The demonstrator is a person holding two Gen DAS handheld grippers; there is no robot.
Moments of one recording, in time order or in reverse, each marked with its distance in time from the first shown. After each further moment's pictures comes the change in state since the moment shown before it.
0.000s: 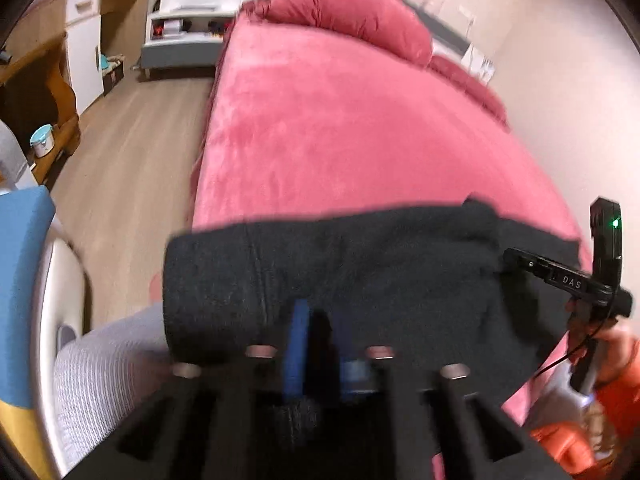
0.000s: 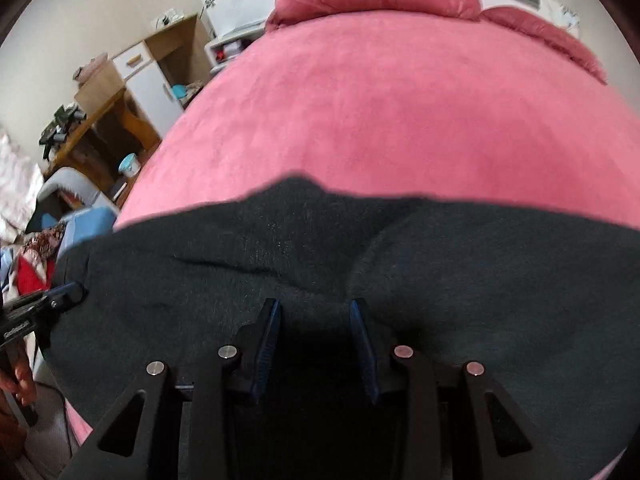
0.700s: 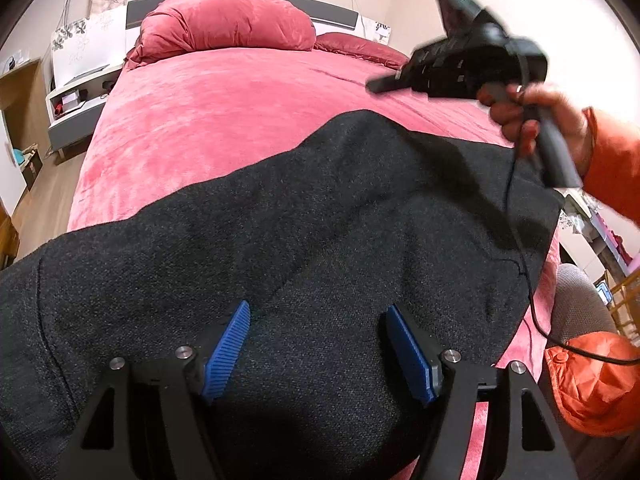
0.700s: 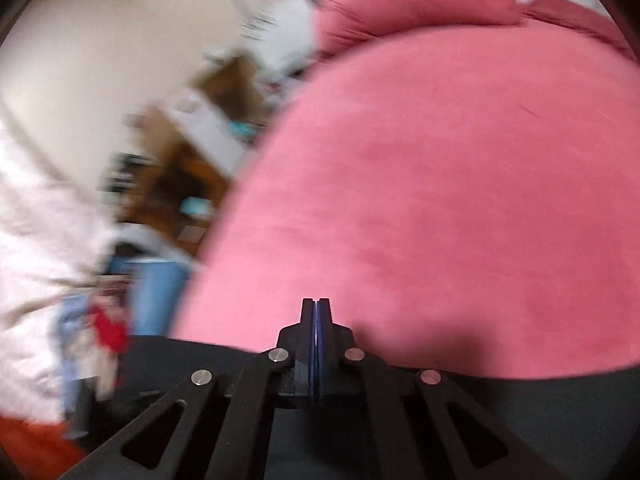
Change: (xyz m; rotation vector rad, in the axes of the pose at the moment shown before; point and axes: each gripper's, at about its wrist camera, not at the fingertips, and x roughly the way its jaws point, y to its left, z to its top) left arm 0.044 -0.082 -0.052 0.374 -0.005 -0.129; right arm 0.043 -0.025 0.110 0.040 -0.008 0.242
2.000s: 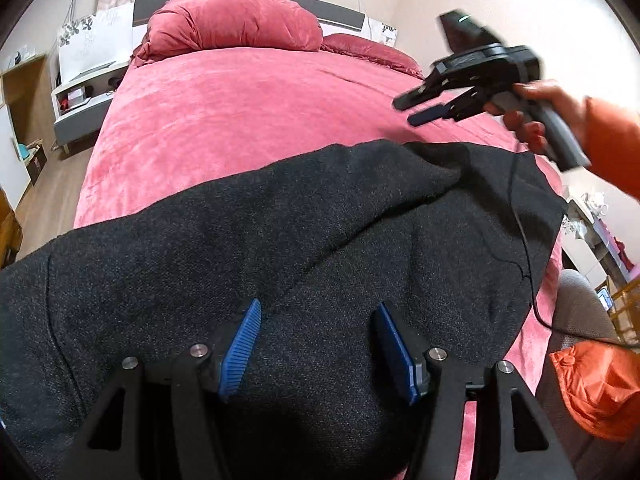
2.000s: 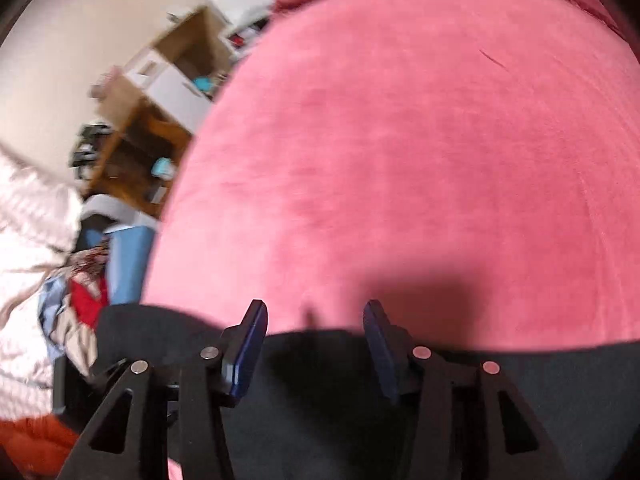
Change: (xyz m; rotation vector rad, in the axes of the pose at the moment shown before) left arm 0.016 0.002 0.008 -0.017 -0.005 0.004; right arm 0.028 -0.051 0.026 0.043 0.225 -0.044
